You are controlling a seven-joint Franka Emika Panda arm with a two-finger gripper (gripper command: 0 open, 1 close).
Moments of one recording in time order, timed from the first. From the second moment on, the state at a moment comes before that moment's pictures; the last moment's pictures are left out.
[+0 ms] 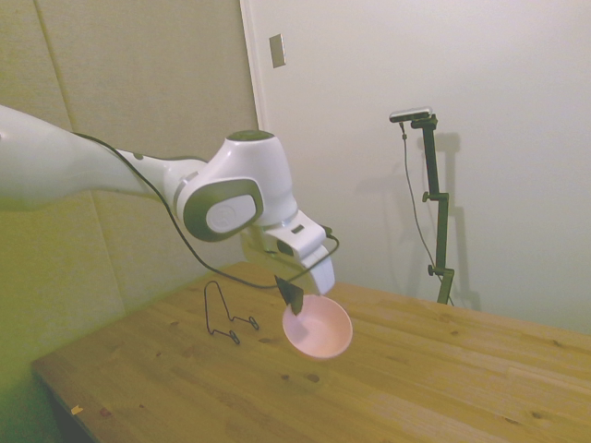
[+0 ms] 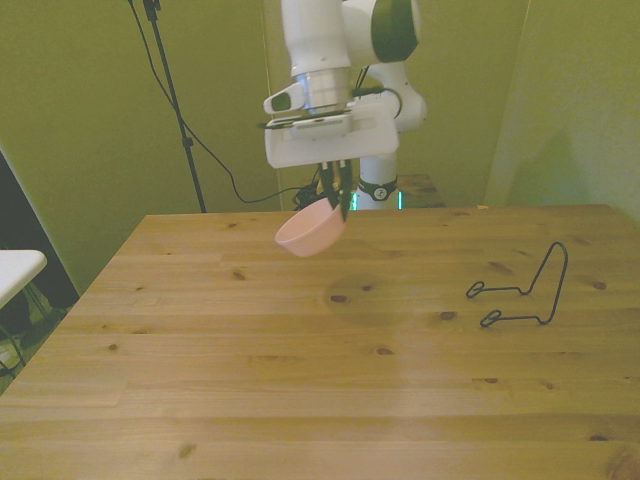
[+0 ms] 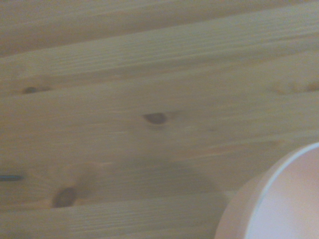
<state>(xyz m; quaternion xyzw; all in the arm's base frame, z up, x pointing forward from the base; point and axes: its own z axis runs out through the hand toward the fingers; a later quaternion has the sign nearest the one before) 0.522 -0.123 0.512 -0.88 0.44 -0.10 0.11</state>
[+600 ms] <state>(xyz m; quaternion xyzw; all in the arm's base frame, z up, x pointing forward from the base) 0.539 -0.042 0.490 -0.88 0.38 -0.06 0.27</state>
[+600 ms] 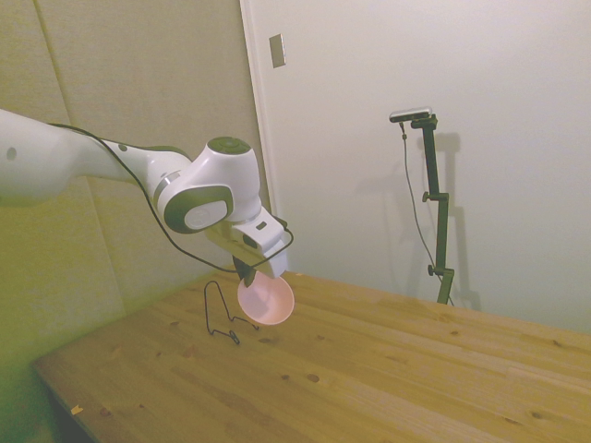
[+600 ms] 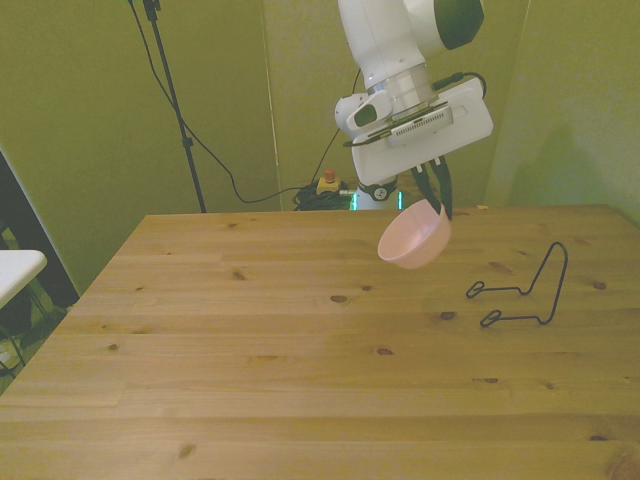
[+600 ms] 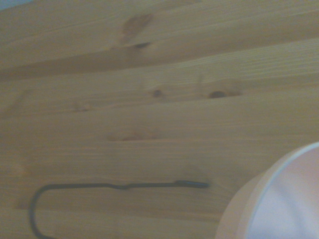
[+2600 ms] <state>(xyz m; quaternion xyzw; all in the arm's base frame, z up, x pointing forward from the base) 0.574 0.026 0.394 -0.84 0.25 0.01 0.49</state>
